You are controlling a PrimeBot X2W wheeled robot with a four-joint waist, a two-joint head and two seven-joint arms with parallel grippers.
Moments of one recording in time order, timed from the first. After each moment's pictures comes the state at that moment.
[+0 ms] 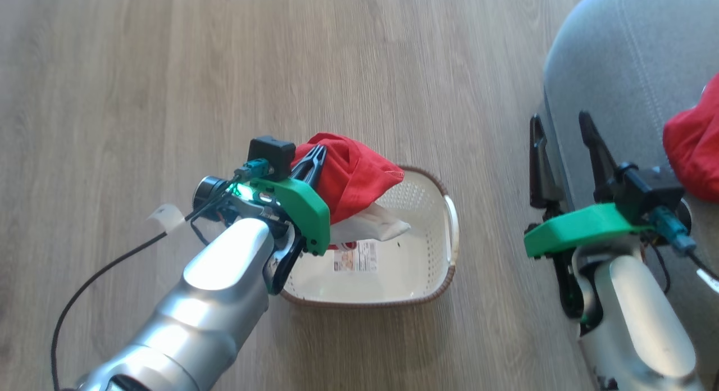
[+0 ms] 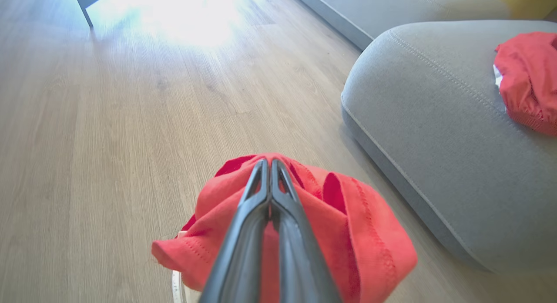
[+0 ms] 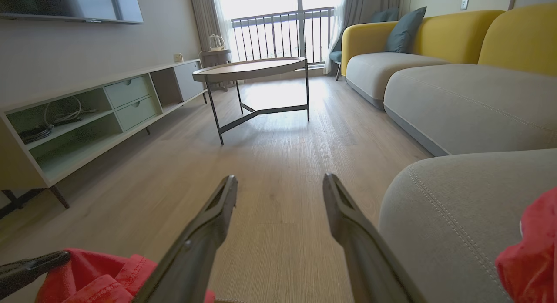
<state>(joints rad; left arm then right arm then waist) -0.74 0.04 -0.88 0.90 -0.72 -0.01 -0.25 -0.30 -0.07 0.12 0.17 0.26 0.12 -0.26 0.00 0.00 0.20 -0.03</state>
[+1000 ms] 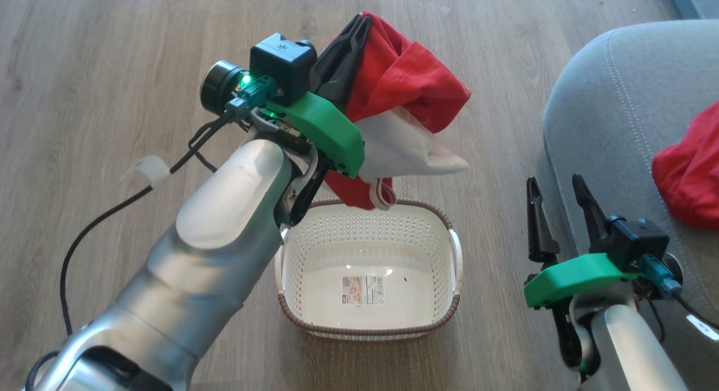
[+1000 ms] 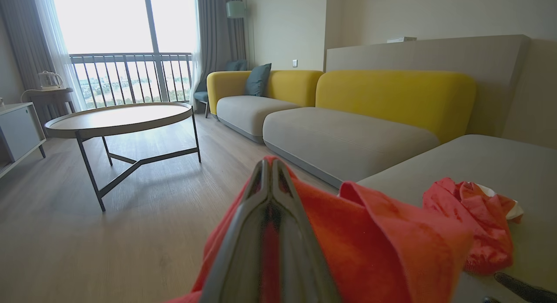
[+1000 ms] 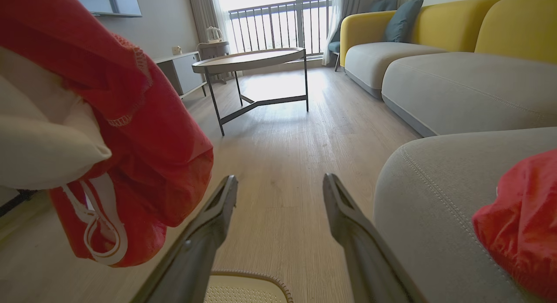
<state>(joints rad) -0.84 0.07 -0.74 0.51 -0.56 0.02 -0.24 -0.16 -0.06 0.11 0.20 0.26 0.12 -0.26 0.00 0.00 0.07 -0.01</state>
